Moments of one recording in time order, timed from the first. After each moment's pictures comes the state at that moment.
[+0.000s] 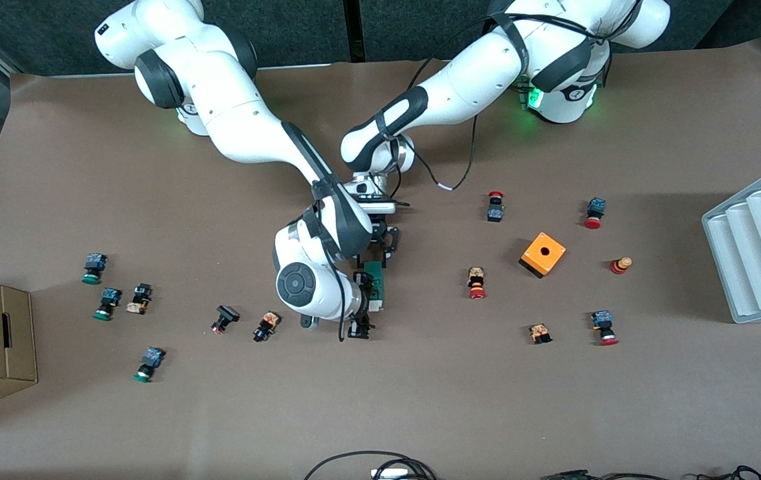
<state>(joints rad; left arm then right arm) -0.72 0.96 -0.43 -1.68 1.98 1.97 -2.48 0.73 1.00 -0.26 -1.11 0.62 2.12 2.01</state>
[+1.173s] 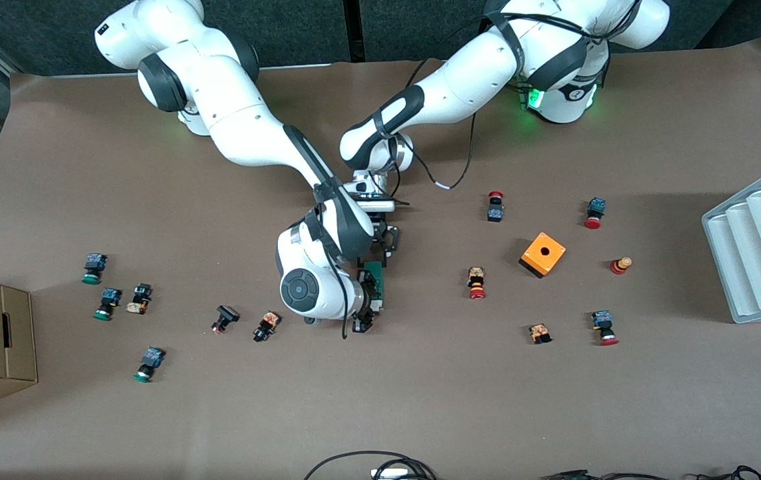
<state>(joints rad) -0.75 0.97 -0.41 -1.68 1.99 1.94 -2.48 0.73 1.01 -0.26 -1.09 0.63 2.07 2.01</state>
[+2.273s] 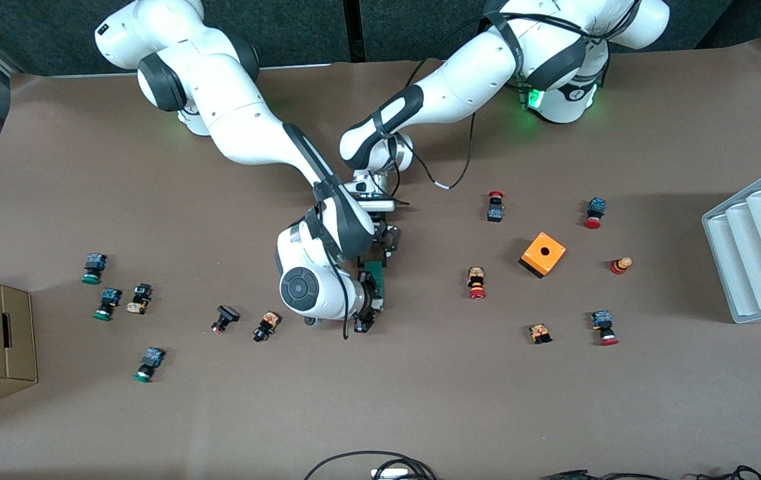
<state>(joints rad) -0.75 0.97 -0.41 -1.68 1.99 1.94 -2.48 0.74 1.01 -0.26 -1.07 0.63 2.06 2.01</state>
